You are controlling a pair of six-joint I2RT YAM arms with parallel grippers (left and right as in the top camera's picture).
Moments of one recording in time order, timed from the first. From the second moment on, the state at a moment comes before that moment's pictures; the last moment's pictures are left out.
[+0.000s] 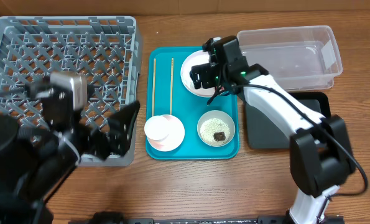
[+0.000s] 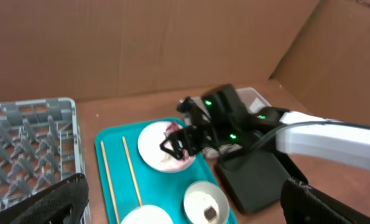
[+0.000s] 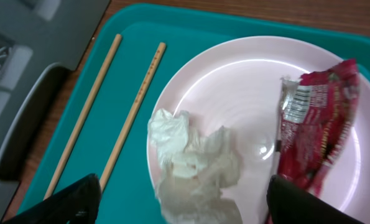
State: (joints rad) left arm -0.01 0.94 1.66 -1.11 0.49 -0.09; right arm 0.45 1.96 1.44 -0.34 -0.17 0.23
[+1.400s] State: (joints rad) left arm -0.01 0.96 1.66 -1.26 0.49 -0.09; right arm 0.11 1.71 1.46 -0.51 -0.25 0.41
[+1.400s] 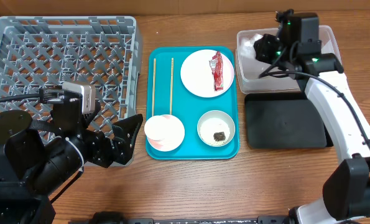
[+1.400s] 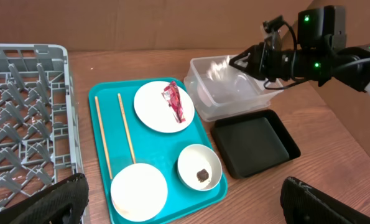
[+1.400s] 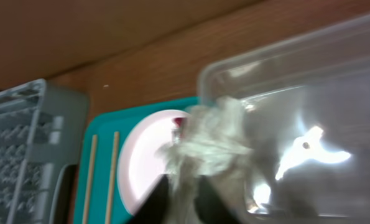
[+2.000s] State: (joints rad) left arm -0.01 0.96 1.66 -1.26 0.49 -0.09; right arm 0.44 1.75 1.48 -0.55 -0.10 0.18
